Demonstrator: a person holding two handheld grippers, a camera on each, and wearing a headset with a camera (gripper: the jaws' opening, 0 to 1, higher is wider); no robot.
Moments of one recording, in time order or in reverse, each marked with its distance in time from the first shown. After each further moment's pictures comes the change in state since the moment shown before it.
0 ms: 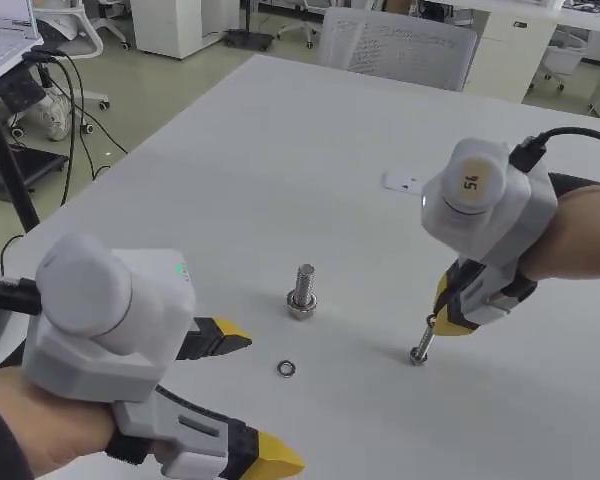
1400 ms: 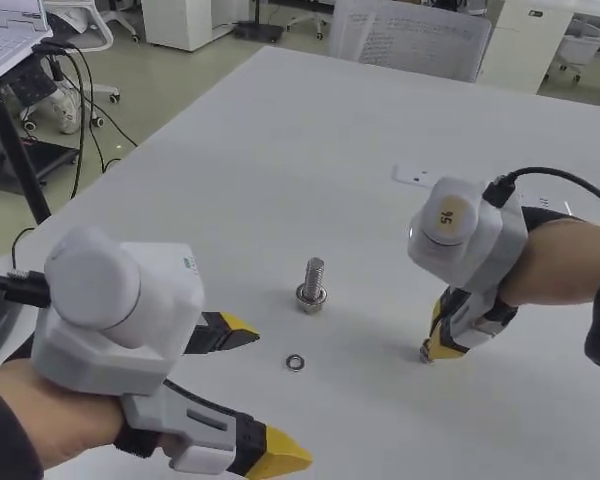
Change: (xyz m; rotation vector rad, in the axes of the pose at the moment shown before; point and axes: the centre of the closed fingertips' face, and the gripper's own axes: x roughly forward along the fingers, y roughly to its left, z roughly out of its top) left arm -0.001 0.000 -0.003 -0.006 0.007 0.002; right arm 0.045 0.008 -0.006 0.027 0.038 0.063
